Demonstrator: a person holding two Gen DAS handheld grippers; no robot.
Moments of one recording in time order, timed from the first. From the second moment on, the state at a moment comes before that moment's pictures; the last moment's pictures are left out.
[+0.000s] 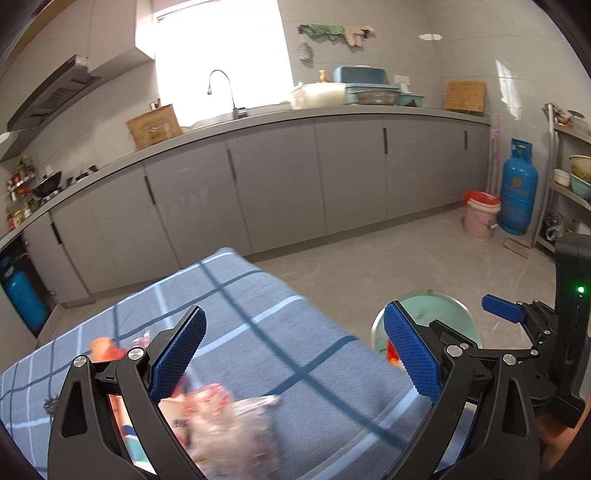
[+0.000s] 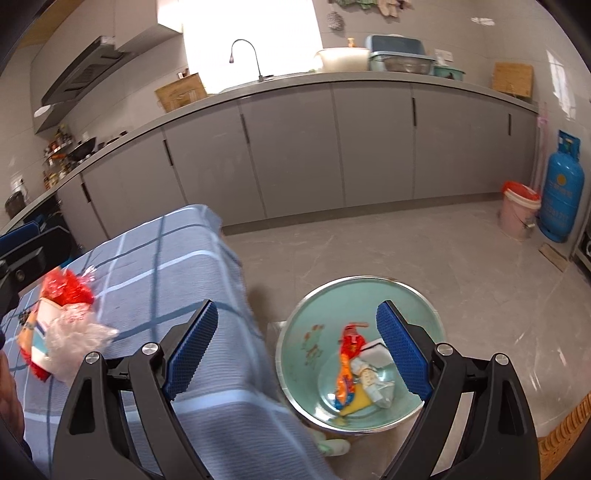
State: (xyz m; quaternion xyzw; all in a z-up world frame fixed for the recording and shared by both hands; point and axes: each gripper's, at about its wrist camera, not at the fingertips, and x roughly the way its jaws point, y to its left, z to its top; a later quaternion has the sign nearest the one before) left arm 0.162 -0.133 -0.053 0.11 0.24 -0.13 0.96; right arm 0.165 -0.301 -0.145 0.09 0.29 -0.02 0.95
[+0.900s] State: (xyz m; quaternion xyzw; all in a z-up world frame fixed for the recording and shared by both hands) left arm 0.143 0.071 -0.063 0.06 0.28 0.06 0.96; right arm 0.163 -0.154 -0.123 0.03 0.29 0.10 0.95
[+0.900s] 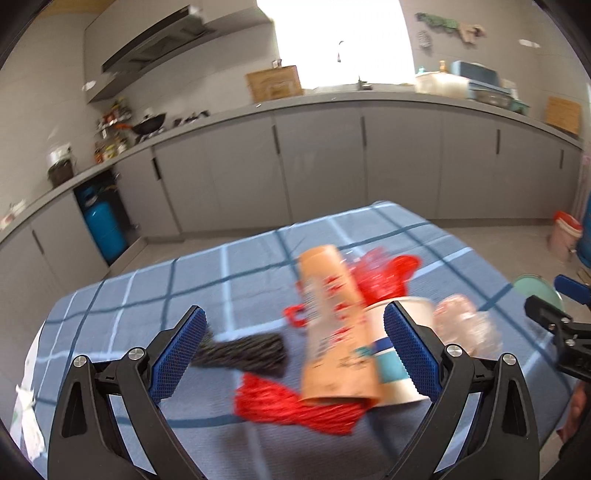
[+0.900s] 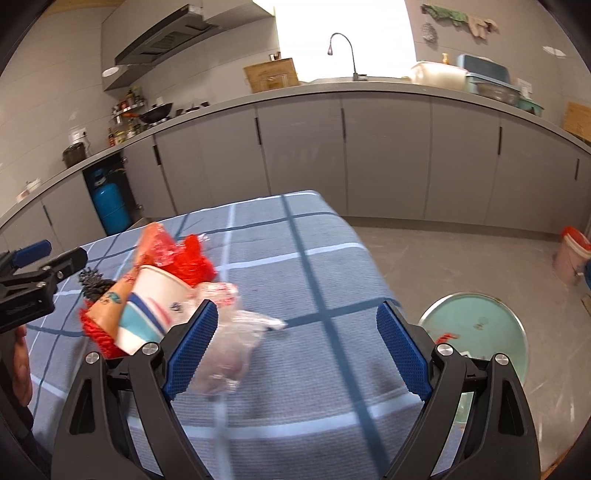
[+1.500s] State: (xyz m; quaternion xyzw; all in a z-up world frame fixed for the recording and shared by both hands) left arm 0.131 0.112 -0.074 0.03 0.30 0.07 0.95; right arm 0.171 -0.087 -0.150 -0.02 0.34 0.17 0.93
